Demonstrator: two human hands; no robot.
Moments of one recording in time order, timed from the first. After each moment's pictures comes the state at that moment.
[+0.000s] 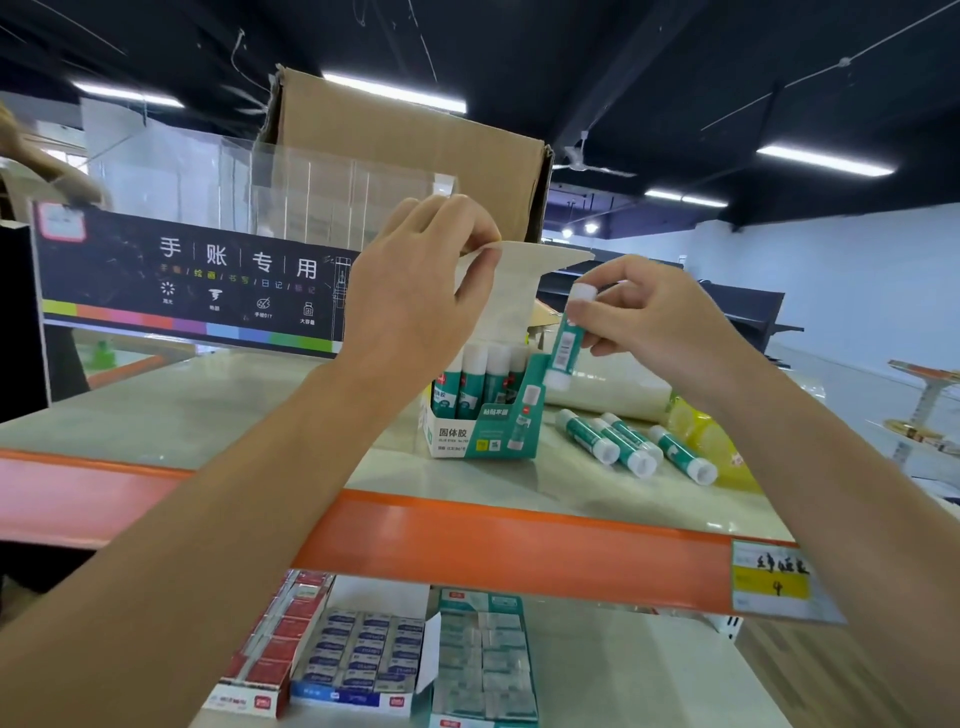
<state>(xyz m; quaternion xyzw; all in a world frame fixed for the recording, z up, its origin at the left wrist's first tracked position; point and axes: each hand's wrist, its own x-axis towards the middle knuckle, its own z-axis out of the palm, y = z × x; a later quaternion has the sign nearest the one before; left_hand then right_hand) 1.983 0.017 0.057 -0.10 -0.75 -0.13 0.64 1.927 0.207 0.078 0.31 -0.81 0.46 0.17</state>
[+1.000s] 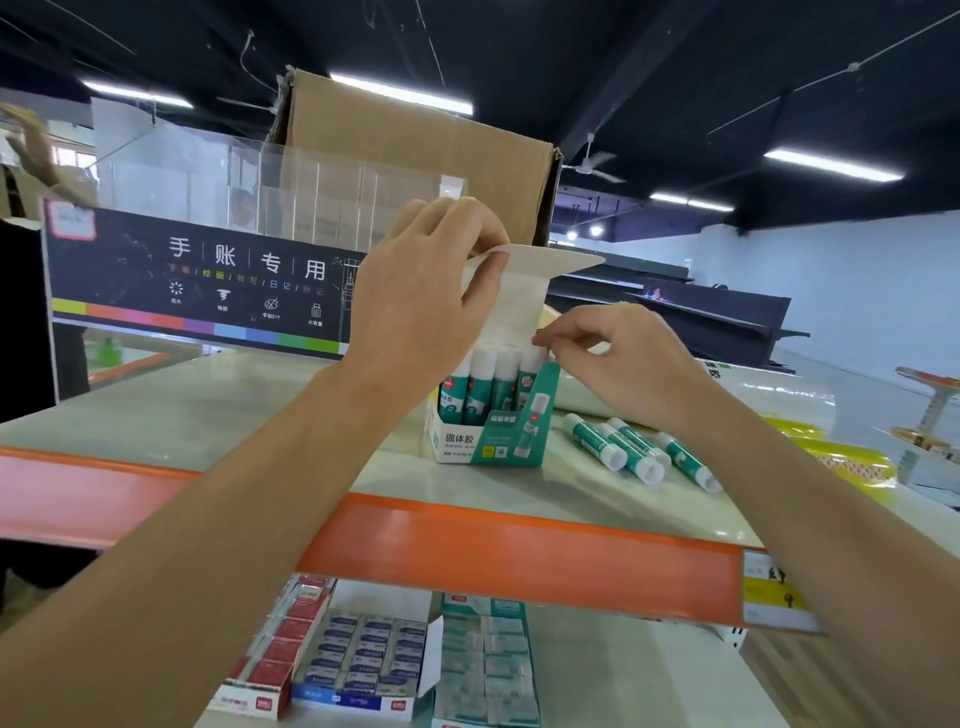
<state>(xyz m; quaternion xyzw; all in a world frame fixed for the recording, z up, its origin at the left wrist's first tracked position) 1.983 0.016 0.055 -0.10 -0.74 -0.13 0.65 1.926 0.192 0.058 0.37 -0.86 0.28 0.22</state>
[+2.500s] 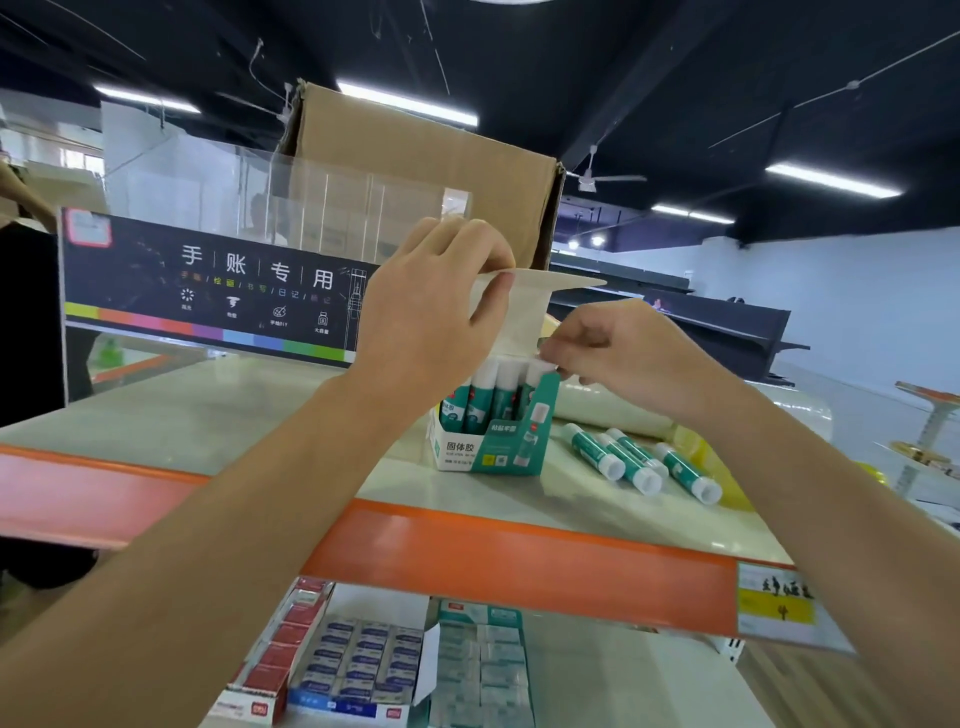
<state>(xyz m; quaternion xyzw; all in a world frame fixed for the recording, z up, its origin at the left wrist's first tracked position) 1.986 0.018 0.054 -0.11 -0.74 -0.12 0.65 1.922 0.192 0.075 0.37 -0.87 0.29 0.16</state>
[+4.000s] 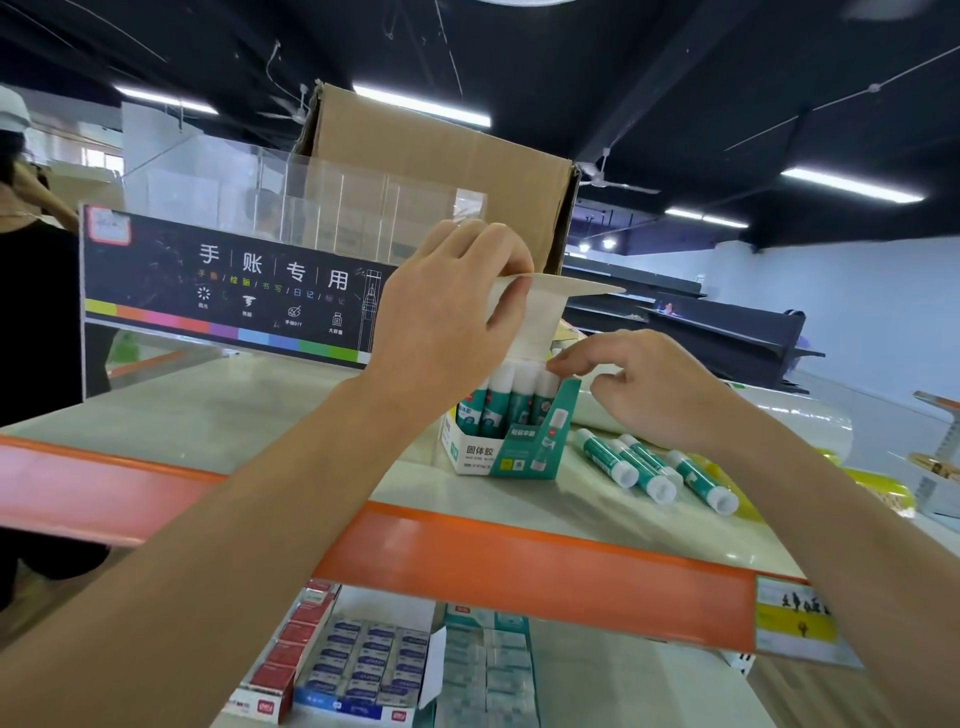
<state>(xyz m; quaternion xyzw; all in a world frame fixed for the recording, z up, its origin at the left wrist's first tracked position) 1.984 0.018 0.053 -0.11 -0.73 -0.12 0.66 1.923 0.199 0.063 0.38 -0.89 0.18 0.18</state>
